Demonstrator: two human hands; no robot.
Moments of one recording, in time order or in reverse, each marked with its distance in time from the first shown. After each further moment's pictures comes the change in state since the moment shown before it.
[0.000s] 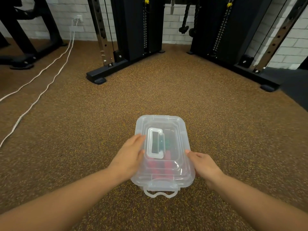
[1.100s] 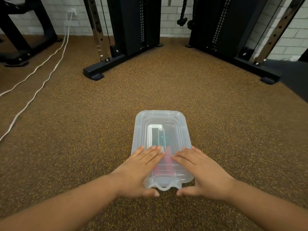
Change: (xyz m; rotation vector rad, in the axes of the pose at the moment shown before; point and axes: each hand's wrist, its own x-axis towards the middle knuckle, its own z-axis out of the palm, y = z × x) left_hand -0.023 0.005 0.013 0.455 -0.379 0.407; right_hand -0.023 0.011 -0.008 -1.318 -0.168 -0.876
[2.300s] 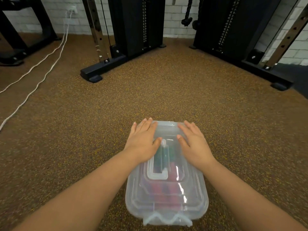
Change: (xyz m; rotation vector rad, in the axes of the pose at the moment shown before) left_hand 0.119 -0.073 -0.030 -0.222 0.283 -0.427; right_hand 0.127 0.053 -0.002 0.487 0.334 0.464
